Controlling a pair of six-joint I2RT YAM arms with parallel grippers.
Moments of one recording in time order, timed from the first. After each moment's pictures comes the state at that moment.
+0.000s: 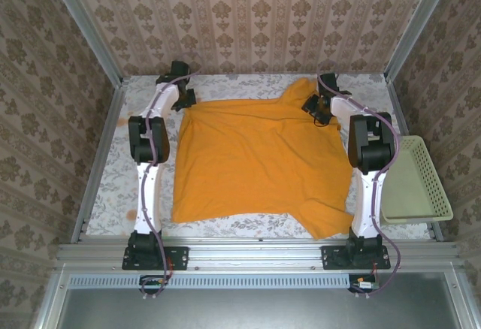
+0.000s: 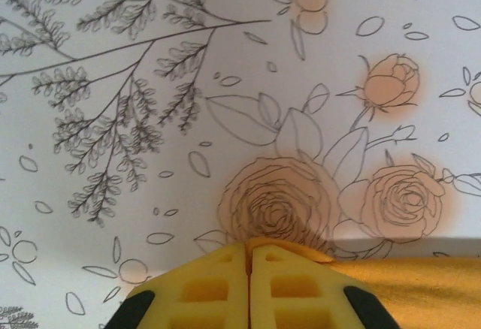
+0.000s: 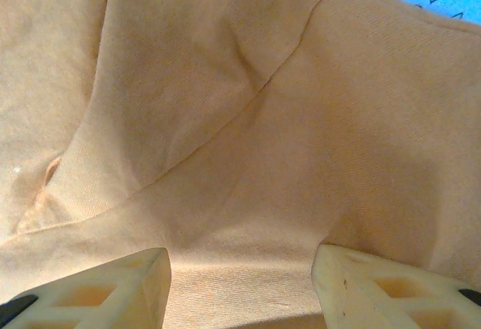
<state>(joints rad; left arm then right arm) -0.15 2.56 2.29 -0.83 -0.08 -0.26 0.04 2.24 1.67 -0.46 -0.04 0.72</state>
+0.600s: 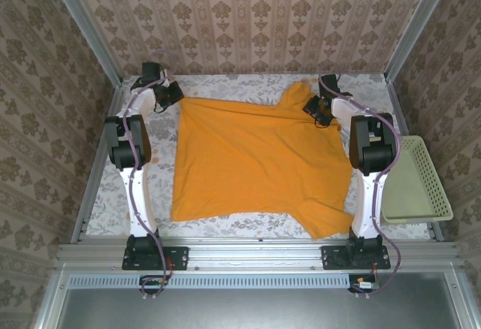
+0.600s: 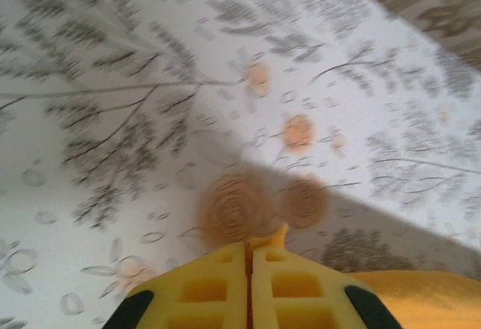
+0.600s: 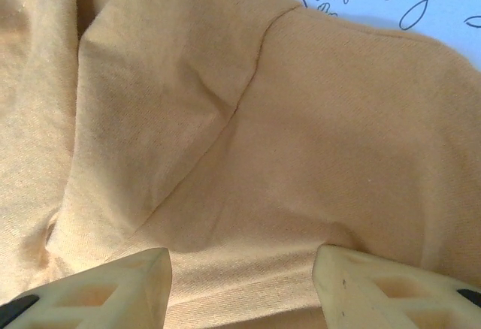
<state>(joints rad) -0.01 2.37 2.00 -0.51 0.39 -0.40 0.04 2.21 1.63 -0.45 -0.04 0.73</state>
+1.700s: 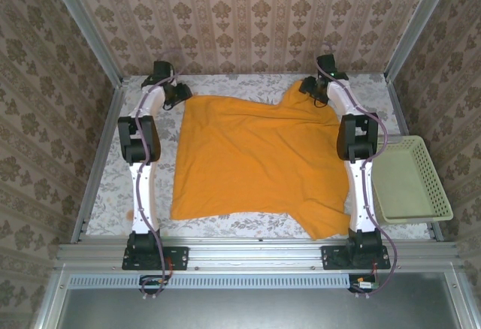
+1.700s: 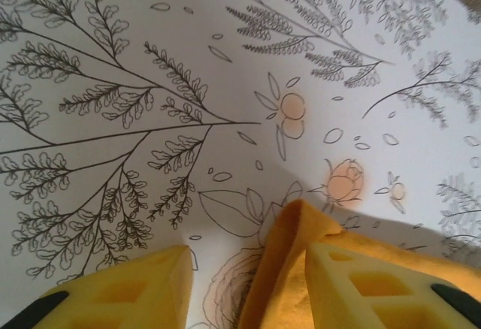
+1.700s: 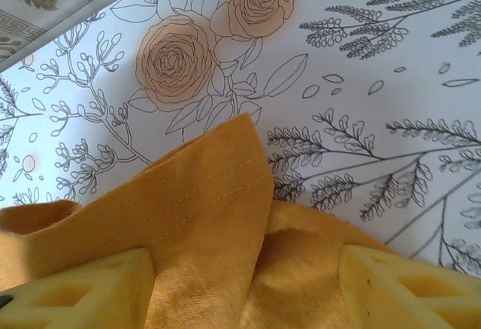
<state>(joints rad) -0.05 2.58 2.28 -0.65 0.24 -0.40 0.02 2.63 2.38 -0.71 -0.06 0.50</state>
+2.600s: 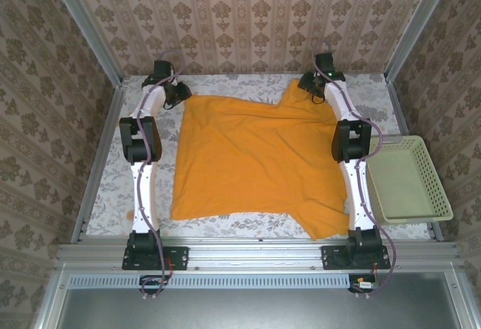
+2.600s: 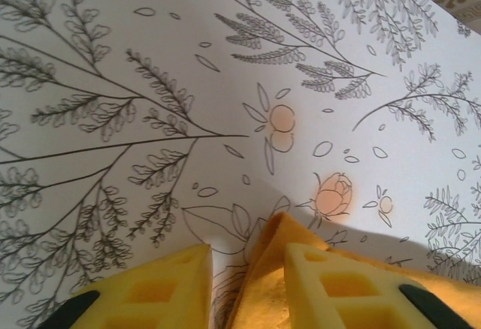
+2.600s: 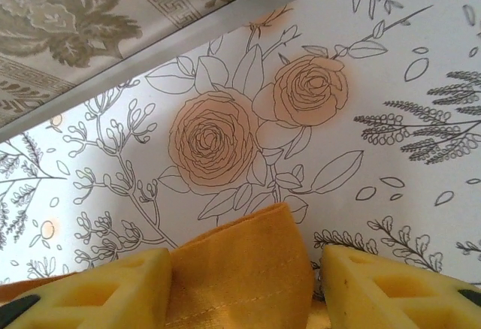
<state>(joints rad) -0.06 2.62 2.34 -0.67 0.27 -0.43 0.02 2.81 2.67 -0.73 -0.06 0.48</state>
